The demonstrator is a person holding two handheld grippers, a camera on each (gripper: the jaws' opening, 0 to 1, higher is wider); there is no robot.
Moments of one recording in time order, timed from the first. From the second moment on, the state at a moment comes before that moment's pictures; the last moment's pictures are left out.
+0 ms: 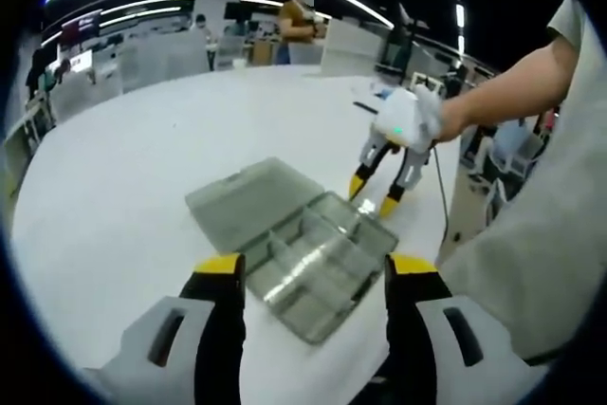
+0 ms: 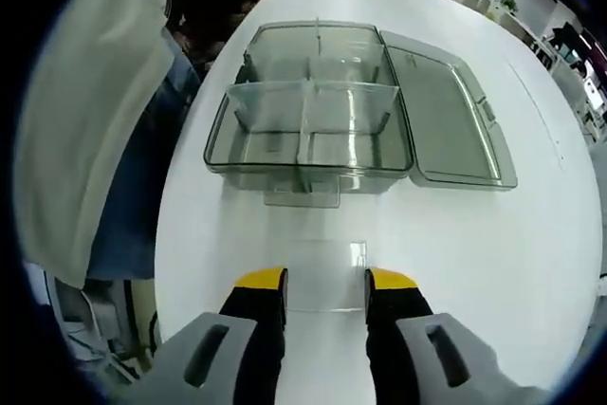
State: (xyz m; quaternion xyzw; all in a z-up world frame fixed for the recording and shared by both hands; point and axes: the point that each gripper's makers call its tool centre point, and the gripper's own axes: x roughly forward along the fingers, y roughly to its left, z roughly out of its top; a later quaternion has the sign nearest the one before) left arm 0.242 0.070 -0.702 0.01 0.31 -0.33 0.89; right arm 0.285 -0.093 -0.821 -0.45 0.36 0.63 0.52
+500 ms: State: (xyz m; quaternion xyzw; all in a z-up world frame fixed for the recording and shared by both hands) left arm 0.241 0.072 -0.703 0.01 0.32 -0.33 0.89; right arm 0.282 -0.095 -0.820 -0.46 0.39 0.61 0.50
